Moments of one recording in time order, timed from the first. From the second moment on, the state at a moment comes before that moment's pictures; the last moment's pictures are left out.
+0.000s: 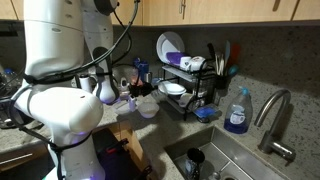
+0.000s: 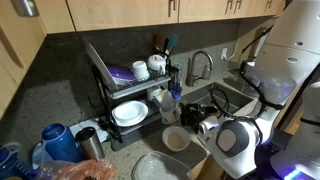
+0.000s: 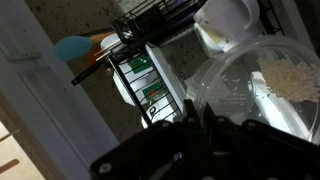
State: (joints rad) arm 0.41 0.23 0.41 -2.68 -1.96 1.54 1.83
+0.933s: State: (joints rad) arm 0.41 0.23 0.41 -2.68 -1.96 1.53 1.83
